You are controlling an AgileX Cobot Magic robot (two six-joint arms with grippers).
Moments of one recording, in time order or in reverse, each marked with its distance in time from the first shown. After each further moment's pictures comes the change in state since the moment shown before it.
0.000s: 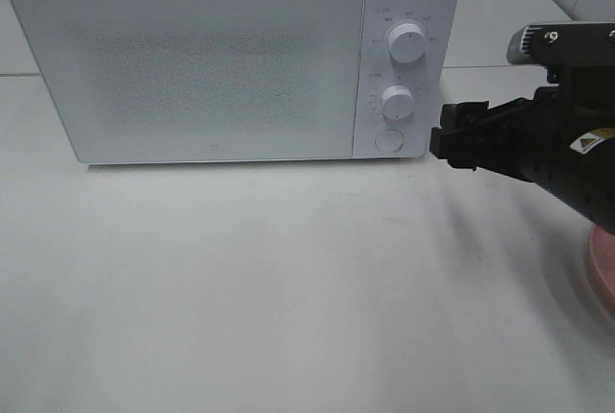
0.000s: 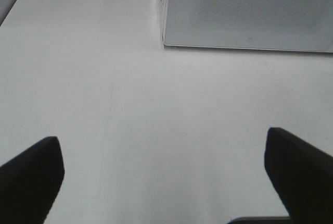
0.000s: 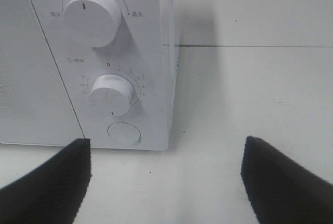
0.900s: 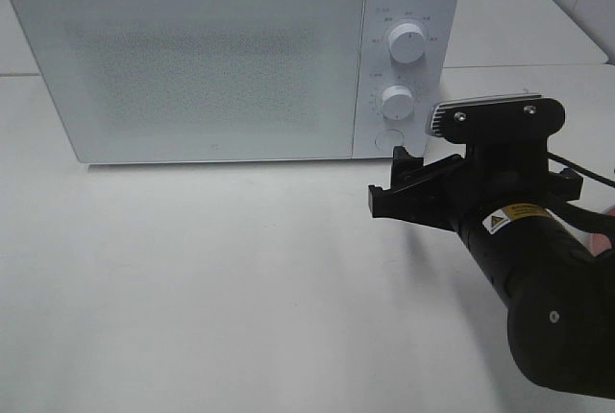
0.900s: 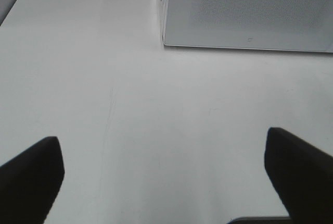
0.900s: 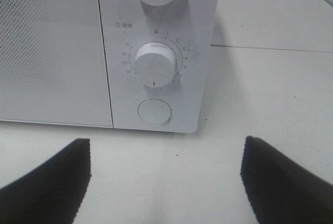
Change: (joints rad) left arm 0.000 0.000 0.000 0.000 0.000 0.000; right arm 0.321 0.254 0.001 0.245 -0.364 0.034
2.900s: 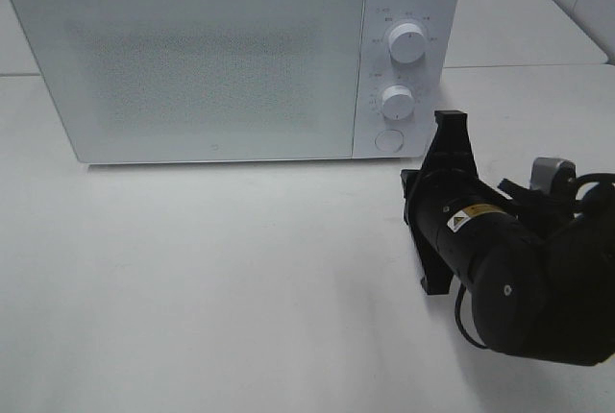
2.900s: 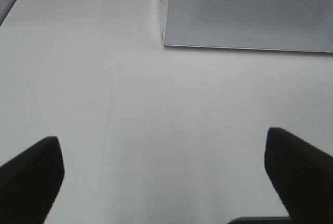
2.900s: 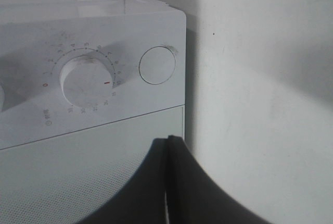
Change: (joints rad) left arm 0.000 0.000 0.000 0.000 0.000 0.000; right arm -0.074 0.111 -0.095 -0.084 0.147 1.674
